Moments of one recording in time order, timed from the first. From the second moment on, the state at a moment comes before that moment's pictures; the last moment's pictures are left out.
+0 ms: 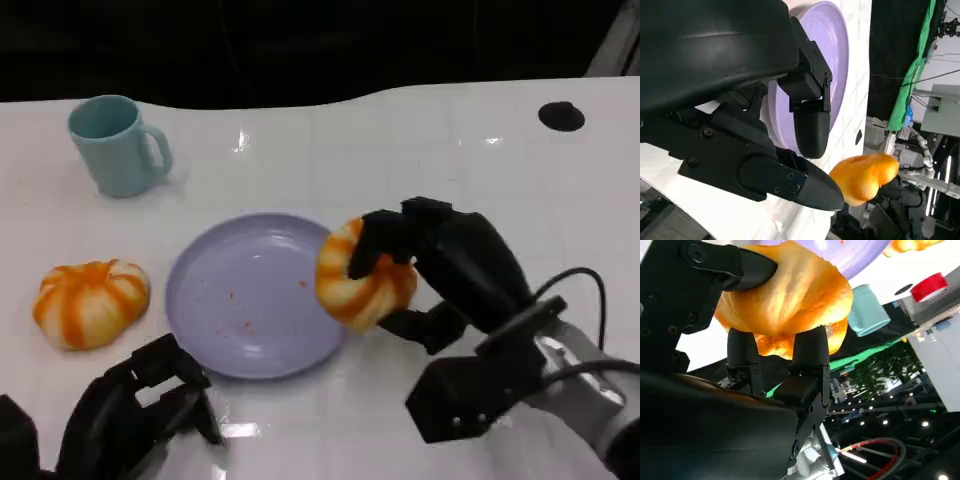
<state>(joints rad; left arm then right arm) -0.06 0.02 0.20 0.62 -0.38 -0.31 -0.68 -0.57 -0.15 0.46 0.74 -0.71 -0.64 -0.48</state>
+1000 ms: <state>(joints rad) -0.03 0.01 0.19 0.59 -0.38 -0.30 -0.68 -0.78 0.06 0.52 1.17 -0.68 -0.65 -0.36</state>
